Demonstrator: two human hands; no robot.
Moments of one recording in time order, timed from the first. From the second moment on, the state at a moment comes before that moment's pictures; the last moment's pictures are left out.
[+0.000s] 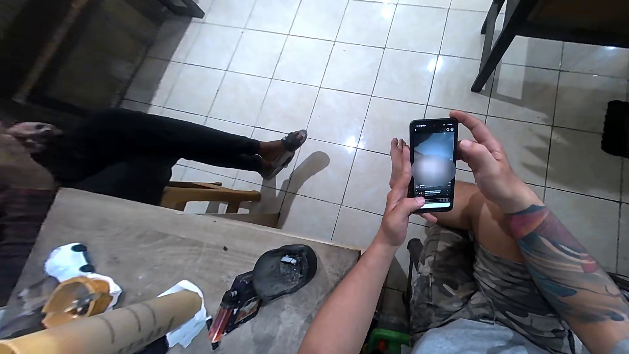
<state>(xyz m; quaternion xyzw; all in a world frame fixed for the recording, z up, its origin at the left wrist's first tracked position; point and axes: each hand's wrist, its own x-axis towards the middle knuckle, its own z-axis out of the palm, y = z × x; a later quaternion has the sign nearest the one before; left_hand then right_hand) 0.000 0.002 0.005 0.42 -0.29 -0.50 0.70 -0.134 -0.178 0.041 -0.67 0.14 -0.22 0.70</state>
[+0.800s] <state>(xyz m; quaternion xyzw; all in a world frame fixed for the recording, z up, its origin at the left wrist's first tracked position) 0.000 0.001 0.006 0.41 -0.29 -0.50 0.70 -0.125 -0.182 0.043 -0.67 0.14 -0.22 0.70</state>
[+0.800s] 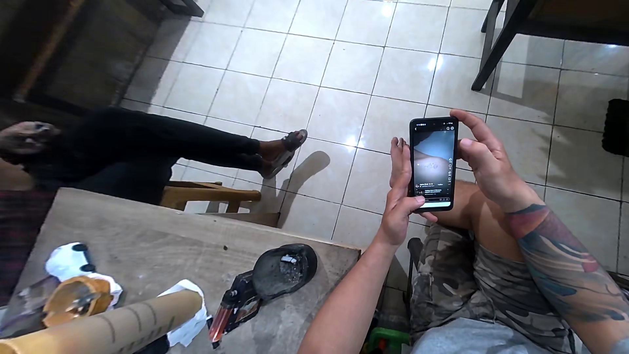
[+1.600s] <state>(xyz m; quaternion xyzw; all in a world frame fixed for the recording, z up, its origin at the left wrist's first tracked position) 0.000 0.001 0.006 0.41 -0.30 -0.51 0.70 -0.124 -0.184 0.043 -0.66 0.14 -0.22 0.70</state>
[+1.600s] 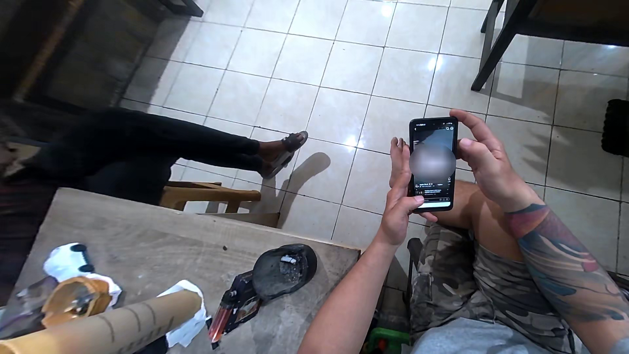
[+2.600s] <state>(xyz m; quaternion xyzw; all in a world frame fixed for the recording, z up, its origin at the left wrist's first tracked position) -0.001 0.000 0.008 0.40 -0.29 -0.51 0.70 -0.125 -0.182 0.043 -0.66 0.14 -0.22 0.70</state>
